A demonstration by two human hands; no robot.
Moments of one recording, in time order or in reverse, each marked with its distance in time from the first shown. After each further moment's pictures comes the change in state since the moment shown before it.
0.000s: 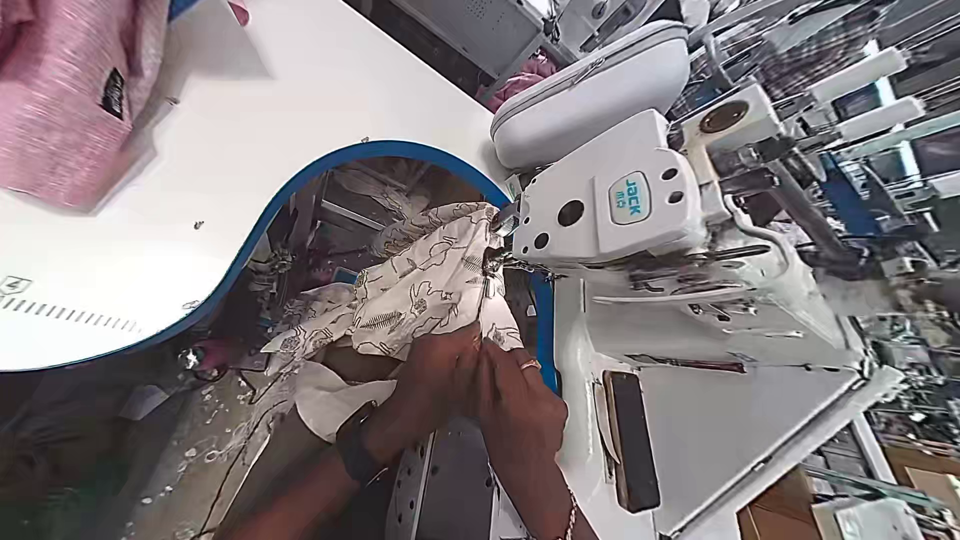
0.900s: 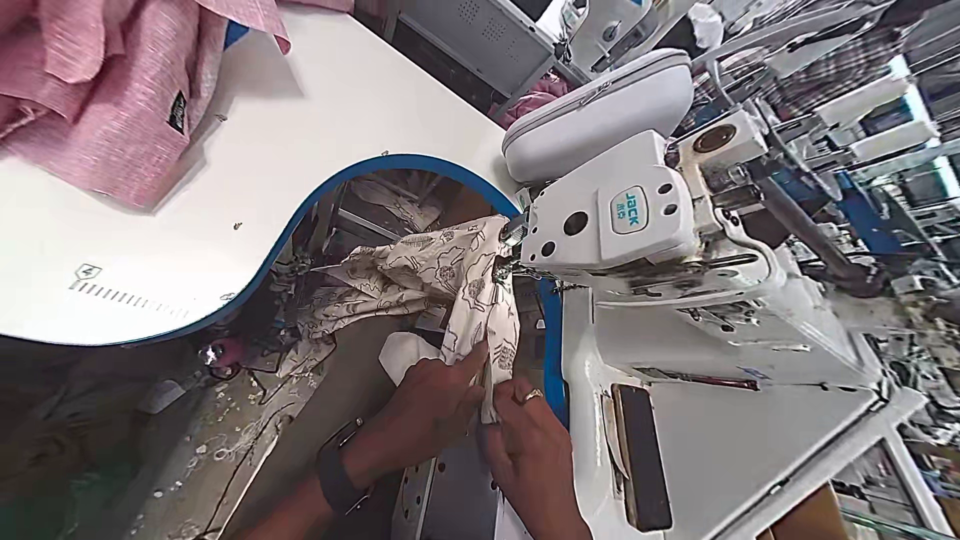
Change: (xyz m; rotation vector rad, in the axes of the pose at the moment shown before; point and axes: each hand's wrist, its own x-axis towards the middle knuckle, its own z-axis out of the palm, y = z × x) left_hand -0.015 0.024 -0.031 0.203 -0.408 -0.049; right_hand -0.030 0.024 -0.020 0.224 -0.267 -0.022
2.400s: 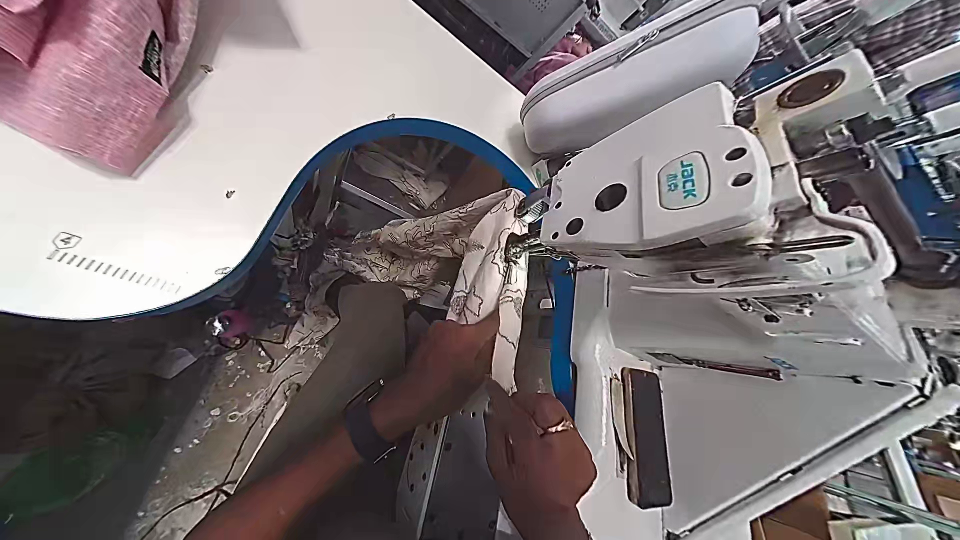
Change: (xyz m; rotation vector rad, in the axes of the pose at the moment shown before) left_hand 0.023 -0.008 0.012 -0.017 0.271 0.076; right_hand 0.000 -0.022 0.006 -0.044 0.339 -0.140
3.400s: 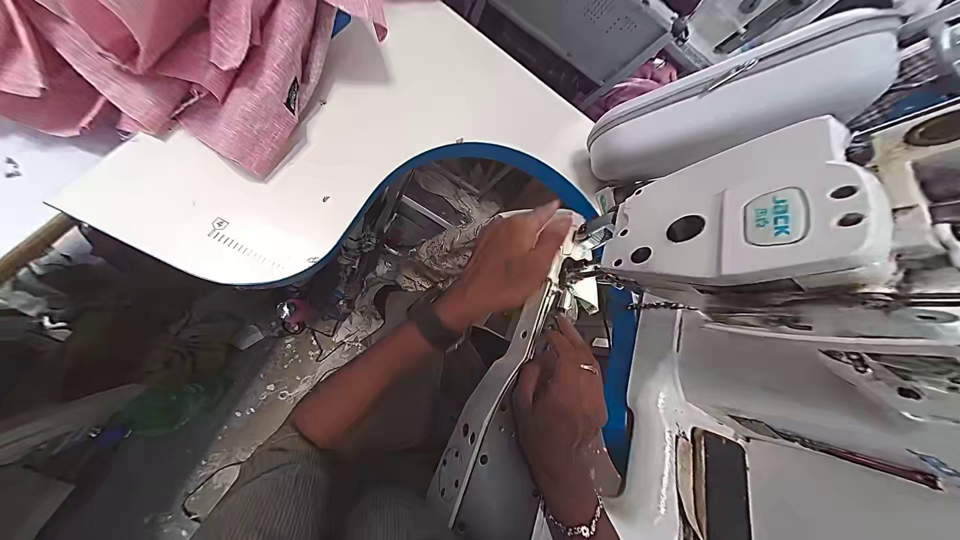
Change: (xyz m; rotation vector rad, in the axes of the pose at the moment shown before) left_hand 0.070 0.010 -0.060 -0.178 0.172 -0.108; right_hand 0.022 0.015 0.052 -0.022 -0.095 0.138
